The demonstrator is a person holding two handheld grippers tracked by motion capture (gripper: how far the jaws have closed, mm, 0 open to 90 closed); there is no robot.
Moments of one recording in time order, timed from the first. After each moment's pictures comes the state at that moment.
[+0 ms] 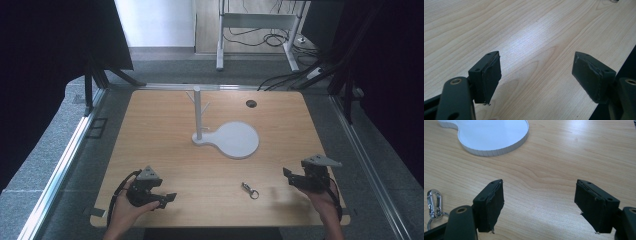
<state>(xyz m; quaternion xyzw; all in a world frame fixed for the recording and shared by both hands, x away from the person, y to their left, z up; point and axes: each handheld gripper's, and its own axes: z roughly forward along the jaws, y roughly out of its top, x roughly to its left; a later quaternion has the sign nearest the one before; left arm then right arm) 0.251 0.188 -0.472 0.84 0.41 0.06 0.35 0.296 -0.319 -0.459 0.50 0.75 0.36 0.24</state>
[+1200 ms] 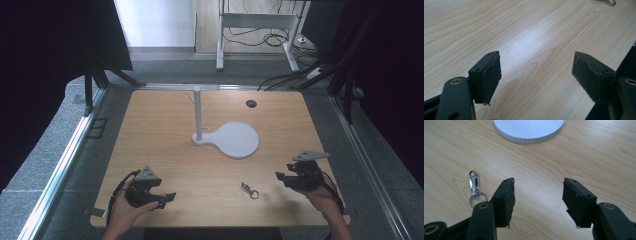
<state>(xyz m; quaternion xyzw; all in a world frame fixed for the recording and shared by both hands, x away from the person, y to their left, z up) 0.247 0.188 -0.466 0.84 0.41 0.06 0.36 0.297 -0.292 -0.433 0.43 0.83 0.32 0.16</state>
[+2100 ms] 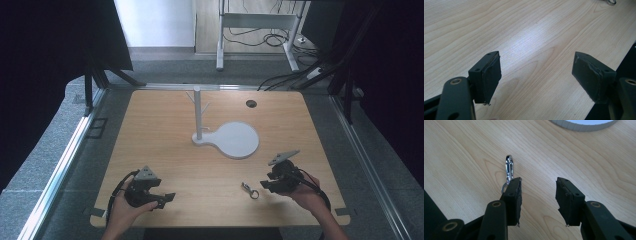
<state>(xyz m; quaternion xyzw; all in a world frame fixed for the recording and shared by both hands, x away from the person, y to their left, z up) 0.248 0.191 -0.468 0.84 0.41 0.06 0.36 0.303 -0.242 -0.440 0.36 0.89 0.25 0.08</state>
